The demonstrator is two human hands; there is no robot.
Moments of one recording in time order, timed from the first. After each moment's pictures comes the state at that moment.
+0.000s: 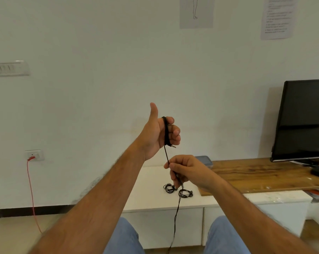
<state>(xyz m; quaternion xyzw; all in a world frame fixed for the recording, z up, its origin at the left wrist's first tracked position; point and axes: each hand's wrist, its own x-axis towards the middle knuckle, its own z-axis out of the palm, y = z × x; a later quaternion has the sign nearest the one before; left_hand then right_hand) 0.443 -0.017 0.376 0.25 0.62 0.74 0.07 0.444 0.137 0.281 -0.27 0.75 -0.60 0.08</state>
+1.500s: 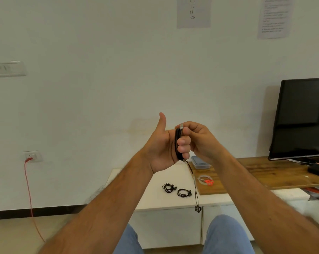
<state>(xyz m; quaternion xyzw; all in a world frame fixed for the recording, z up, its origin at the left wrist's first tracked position) 0.468 0.004 0.364 0.26 0.46 0.80 0.28 0.433 0.152 0.346 -0.30 0.61 -0.73 -0.04</state>
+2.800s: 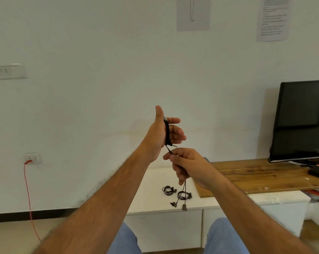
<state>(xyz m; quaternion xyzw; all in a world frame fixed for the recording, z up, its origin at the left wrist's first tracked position) 0.441 0.003 0.374 0.22 0.66 0.72 -0.02 0.460 0.135 0.308 -0.24 0.75 -0.62 0.03</state>
